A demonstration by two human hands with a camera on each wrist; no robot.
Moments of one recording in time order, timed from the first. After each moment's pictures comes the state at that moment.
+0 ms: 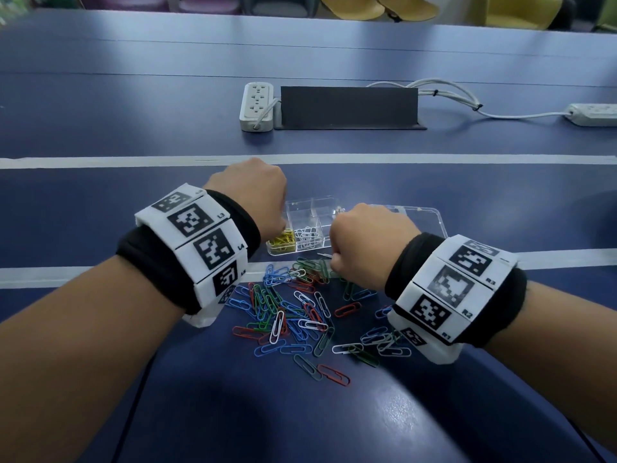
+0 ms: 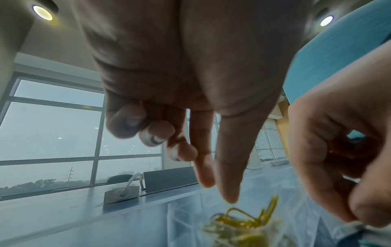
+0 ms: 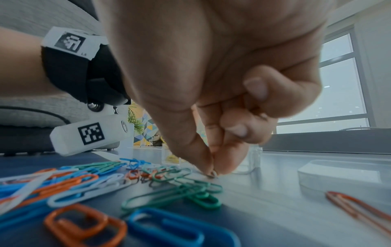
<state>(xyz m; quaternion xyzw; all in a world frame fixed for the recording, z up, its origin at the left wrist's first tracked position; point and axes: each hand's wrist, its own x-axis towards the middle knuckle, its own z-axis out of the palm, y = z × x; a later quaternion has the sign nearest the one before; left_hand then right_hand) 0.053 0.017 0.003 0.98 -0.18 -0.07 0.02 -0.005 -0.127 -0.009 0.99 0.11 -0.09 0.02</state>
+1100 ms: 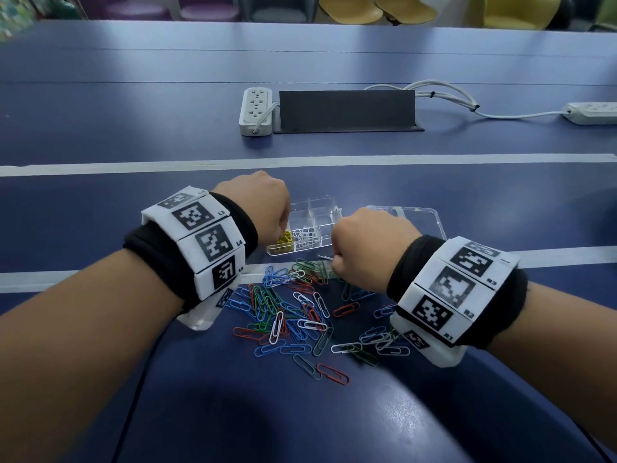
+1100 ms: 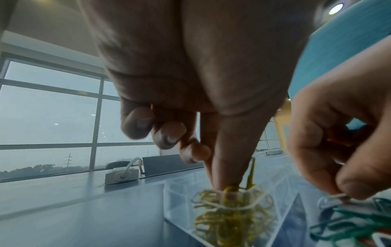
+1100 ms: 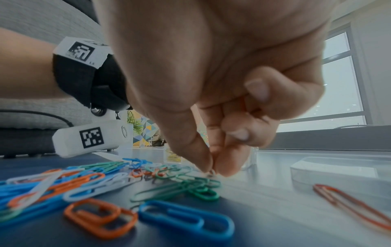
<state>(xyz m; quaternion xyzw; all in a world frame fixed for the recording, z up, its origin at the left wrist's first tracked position) 0.051 0.013 0.003 0.97 -0.22 -0.12 -0.01 -0.009 -0.129 -0.006 0.99 0.11 -0.10 0.02</state>
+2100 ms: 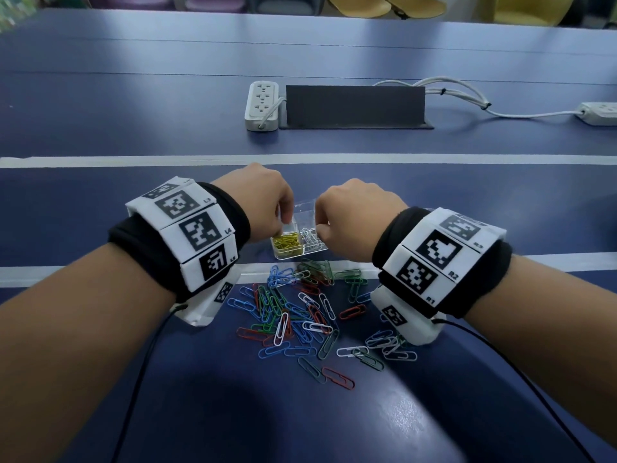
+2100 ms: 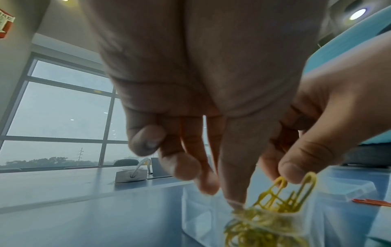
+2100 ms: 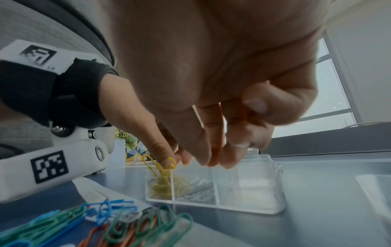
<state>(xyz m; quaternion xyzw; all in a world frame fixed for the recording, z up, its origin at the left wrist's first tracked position) 0.057 0.023 0.005 0.96 -0.24 -0.11 0.05 0.021 -0.115 -0.002 0.99 0.08 -0.09 -0.06</state>
